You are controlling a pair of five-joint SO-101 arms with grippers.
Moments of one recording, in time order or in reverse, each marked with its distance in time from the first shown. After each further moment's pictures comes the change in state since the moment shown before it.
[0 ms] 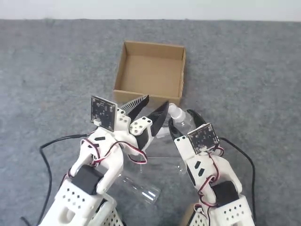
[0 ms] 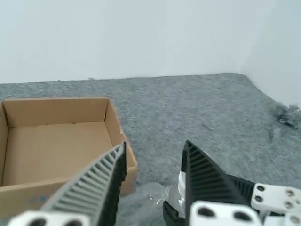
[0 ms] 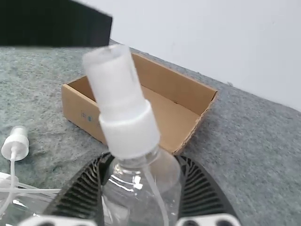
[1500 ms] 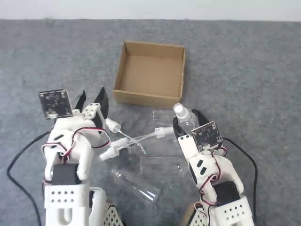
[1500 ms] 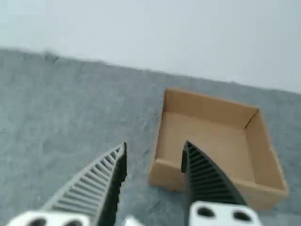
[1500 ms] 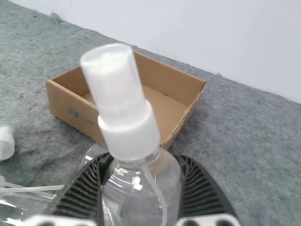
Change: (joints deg) left arm -33.6 -0.1 0.5 9.6 -4.5; right arm 2.9 0.0 0.0 1.2 -1.8
